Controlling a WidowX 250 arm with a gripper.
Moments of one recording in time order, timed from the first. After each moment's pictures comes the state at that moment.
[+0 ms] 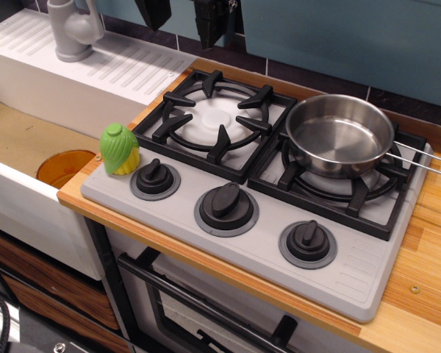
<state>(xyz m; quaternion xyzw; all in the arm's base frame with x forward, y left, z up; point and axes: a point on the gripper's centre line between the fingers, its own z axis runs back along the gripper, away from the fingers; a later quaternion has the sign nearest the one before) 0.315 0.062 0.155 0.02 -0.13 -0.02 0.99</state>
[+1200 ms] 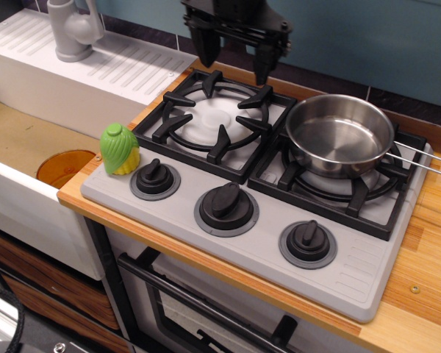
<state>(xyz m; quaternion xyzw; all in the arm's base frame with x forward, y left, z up) 0.356 0.016 0.103 0.04 -0.15 0.01 0.99</state>
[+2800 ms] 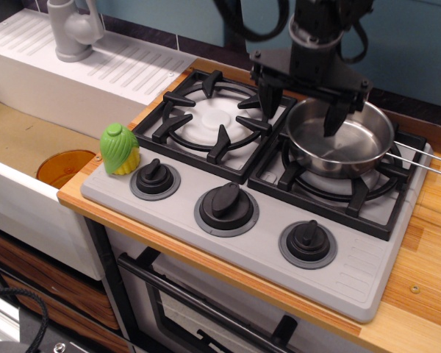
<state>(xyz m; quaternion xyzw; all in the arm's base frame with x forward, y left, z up) 0.346 -0.048 0.068 0.04 -0.16 0.05 0.98</state>
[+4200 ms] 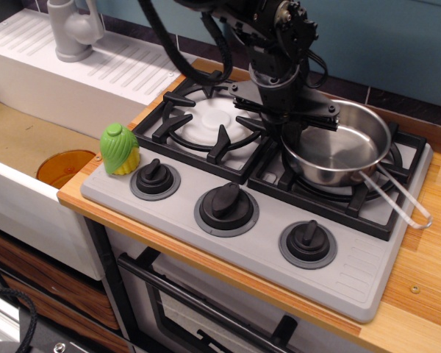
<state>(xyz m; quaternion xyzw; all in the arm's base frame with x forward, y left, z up) 0.348 -0.021 0.042 -0.02 -0.22 0.04 0.97</state>
